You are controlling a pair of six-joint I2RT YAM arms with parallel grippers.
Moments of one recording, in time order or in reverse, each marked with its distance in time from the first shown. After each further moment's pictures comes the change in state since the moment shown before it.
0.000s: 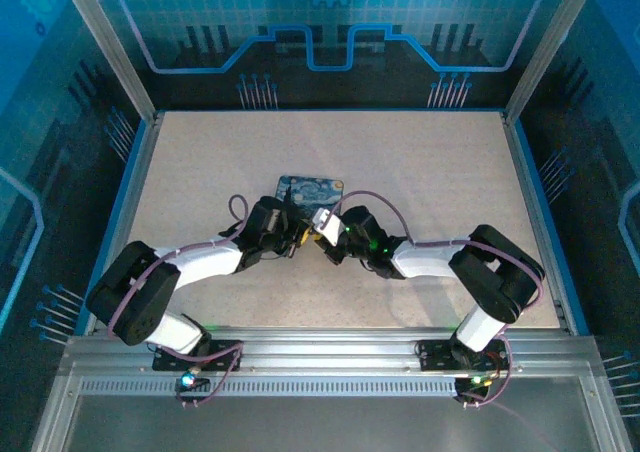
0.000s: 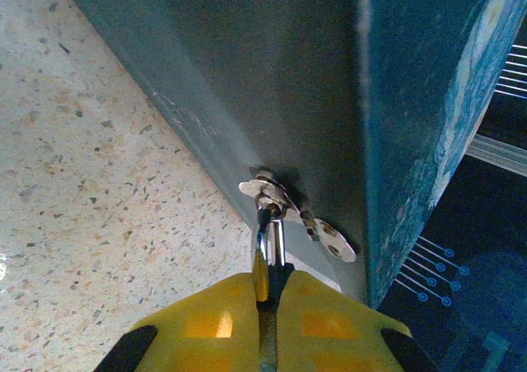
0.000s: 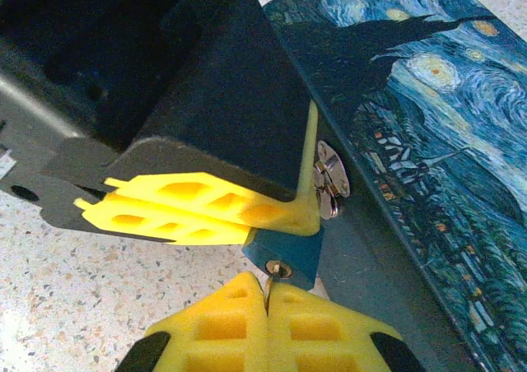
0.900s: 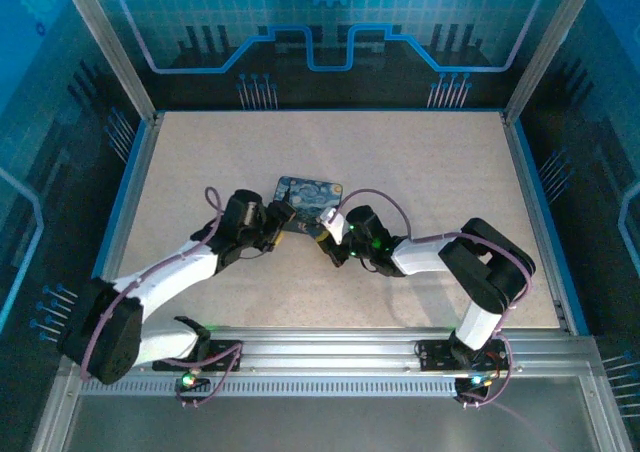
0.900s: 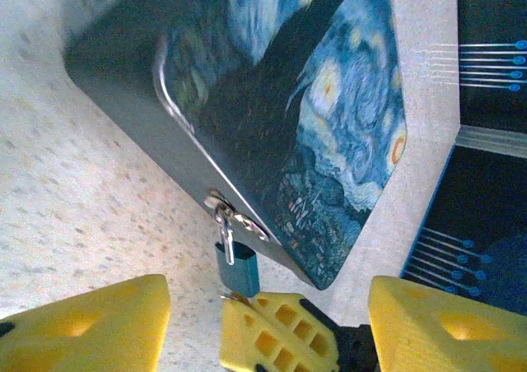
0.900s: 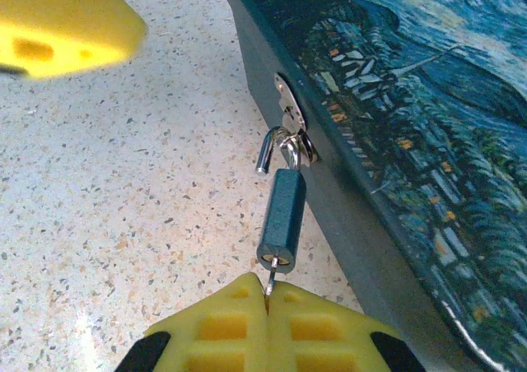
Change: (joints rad) left arm 0.123 -0.261 0.008 -0.267 -0.017 0.287; right arm -0.059 0.068 -0.023 0.053 -0.122 0.179
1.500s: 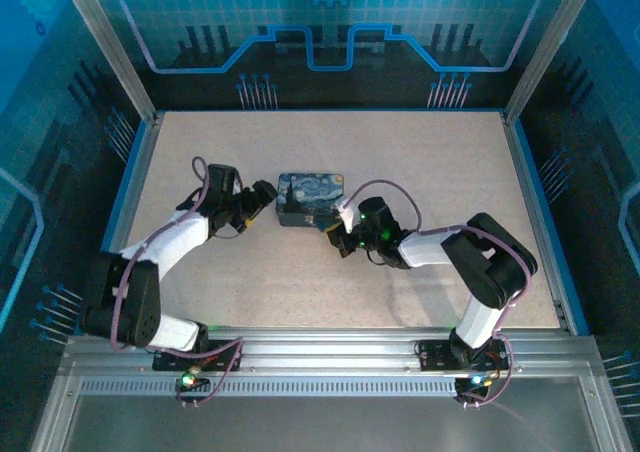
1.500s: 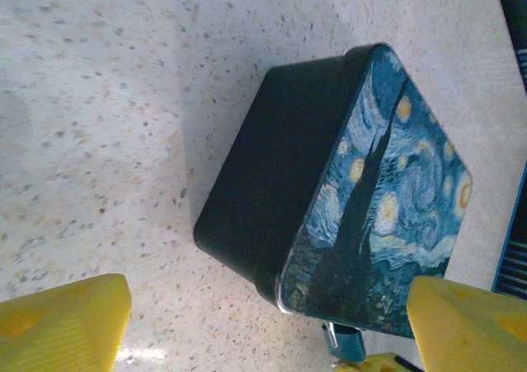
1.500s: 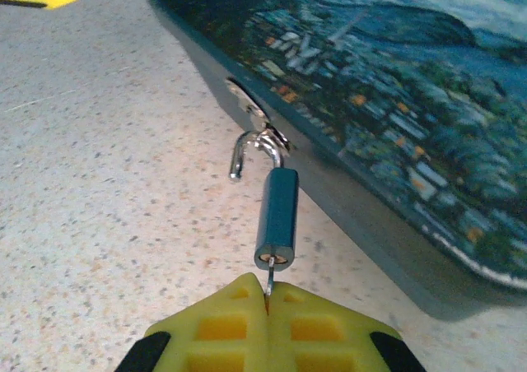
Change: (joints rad) left arm 0.263 0.228 0.193 -0.117 0.176 0.426; right arm -0.119 0.019 0.005 0.006 -0.103 0.147
